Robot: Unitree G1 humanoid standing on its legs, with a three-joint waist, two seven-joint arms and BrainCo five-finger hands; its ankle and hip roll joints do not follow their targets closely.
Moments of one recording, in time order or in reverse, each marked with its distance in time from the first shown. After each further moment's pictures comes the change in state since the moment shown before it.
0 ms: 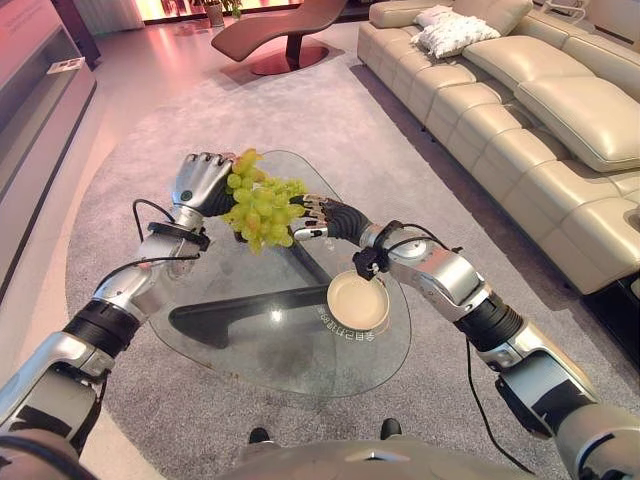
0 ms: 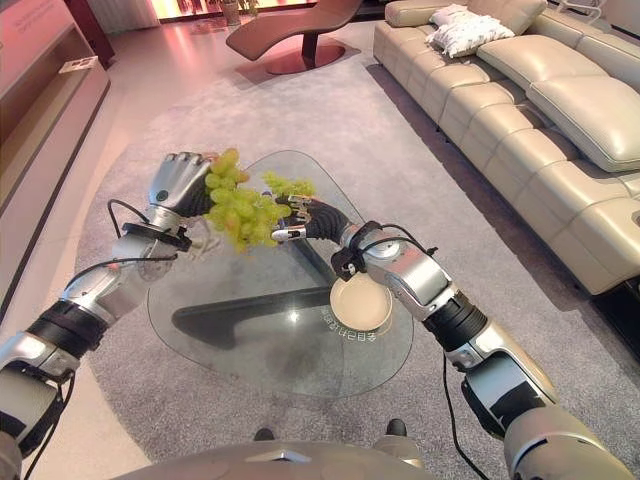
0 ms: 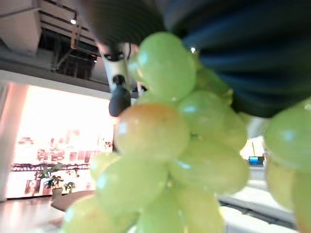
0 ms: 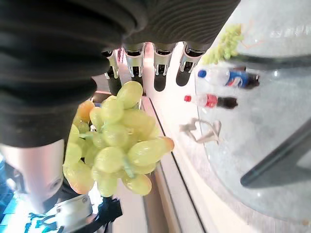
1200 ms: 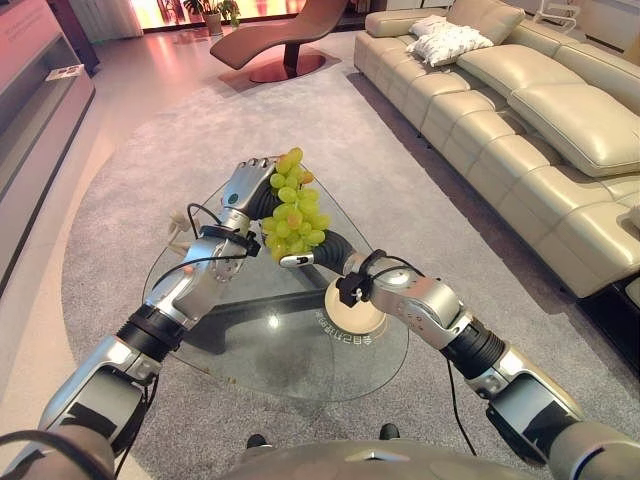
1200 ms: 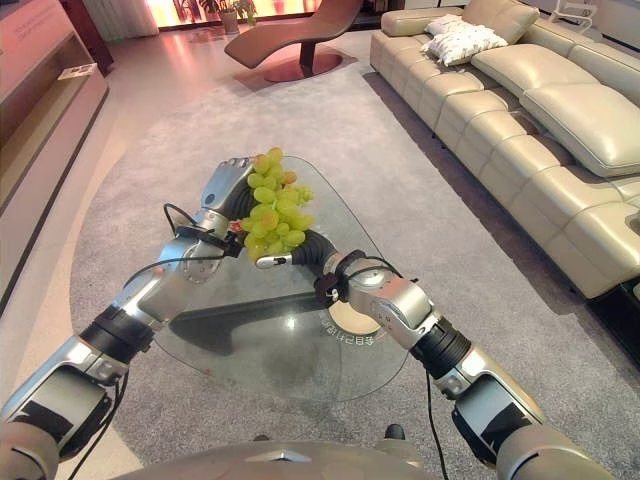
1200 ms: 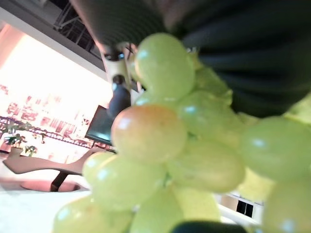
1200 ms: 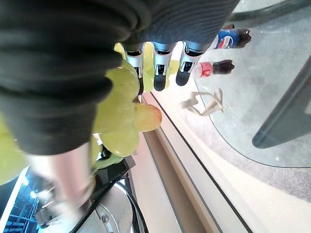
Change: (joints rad) left arm 0.001 -0.214 0.002 -0.109 -0.080 0.027 -0.124; right arm 0.124 0.089 0.059 -0.007 0.130 -0.080 -0.126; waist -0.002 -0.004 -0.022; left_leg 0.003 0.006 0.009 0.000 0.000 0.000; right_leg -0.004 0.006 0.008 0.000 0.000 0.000
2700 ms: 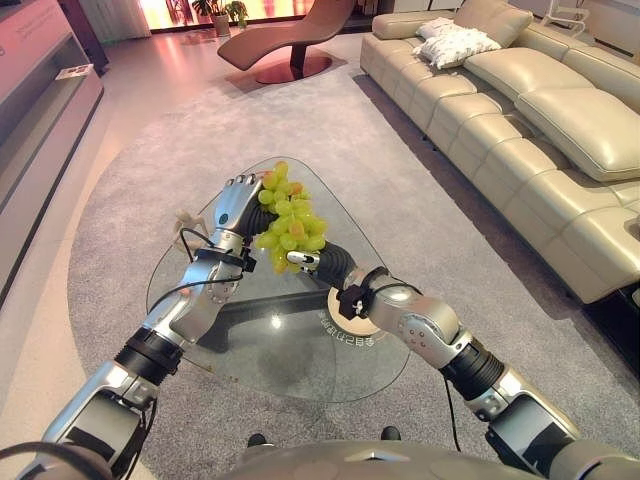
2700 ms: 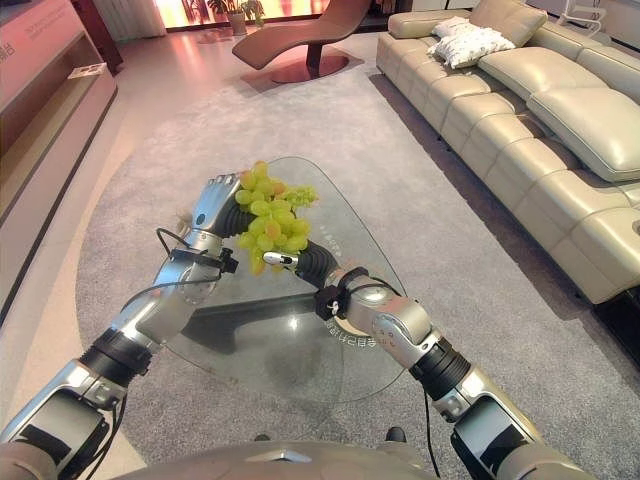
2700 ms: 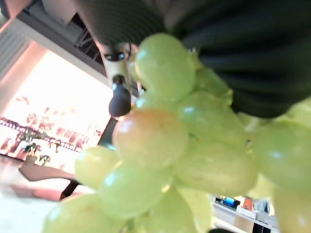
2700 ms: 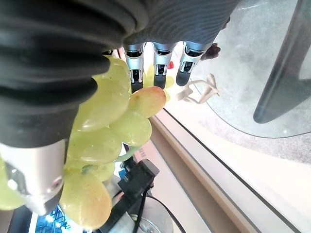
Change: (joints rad) left arm 0.125 -0.020 0.048 -0.018 0.038 -0.036 0.138; right arm 0.101 0.027 -0.035 -0.010 0.118 -0.005 -0.033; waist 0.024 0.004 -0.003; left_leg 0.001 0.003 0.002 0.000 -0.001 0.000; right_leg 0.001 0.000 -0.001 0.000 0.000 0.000
